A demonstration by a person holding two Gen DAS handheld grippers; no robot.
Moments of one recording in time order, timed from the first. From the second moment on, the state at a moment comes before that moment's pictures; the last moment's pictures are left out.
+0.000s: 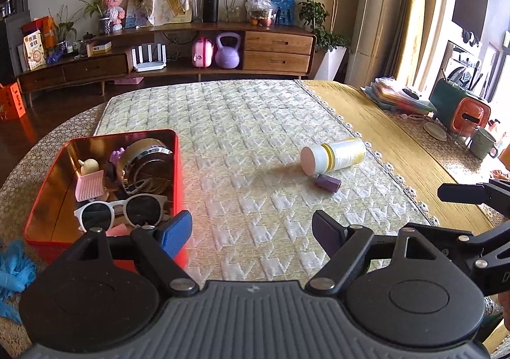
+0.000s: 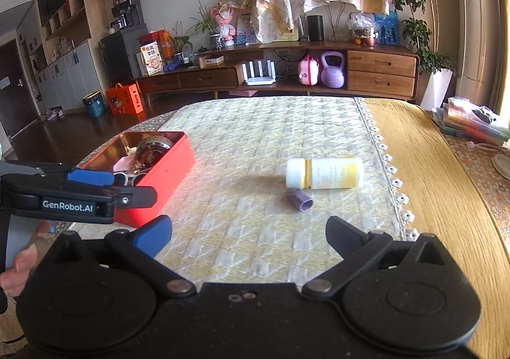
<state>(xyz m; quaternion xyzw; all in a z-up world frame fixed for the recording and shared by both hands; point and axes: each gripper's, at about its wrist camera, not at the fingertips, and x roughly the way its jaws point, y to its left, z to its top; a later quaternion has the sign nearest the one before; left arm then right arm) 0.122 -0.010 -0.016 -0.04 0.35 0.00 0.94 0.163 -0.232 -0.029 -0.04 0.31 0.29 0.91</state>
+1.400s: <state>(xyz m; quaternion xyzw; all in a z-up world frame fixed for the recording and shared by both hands) 0.252 -0.099 -0.098 -0.01 0.39 -0.07 0.92 0.342 -0.230 -0.077 -0.26 0.34 0.37 0.82</state>
